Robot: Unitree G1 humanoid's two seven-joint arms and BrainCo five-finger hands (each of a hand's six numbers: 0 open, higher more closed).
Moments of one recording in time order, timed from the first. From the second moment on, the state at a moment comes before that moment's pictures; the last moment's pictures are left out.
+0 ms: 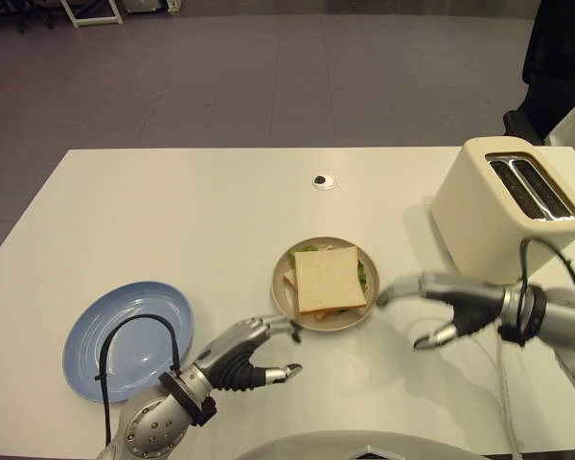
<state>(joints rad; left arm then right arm) 0.60 0.54 -0.08 -0.61 0.42 -0.25 -0.48 0.13 -0.92 0.21 -0.24 0.02 -0.57 0.80</state>
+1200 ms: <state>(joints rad) -0.15 0.57 -0.37 0.16 0.60 -0.40 -0.22 -0.27 -0.51 0.43 0.34 -0.47 -0.54 0.31</state>
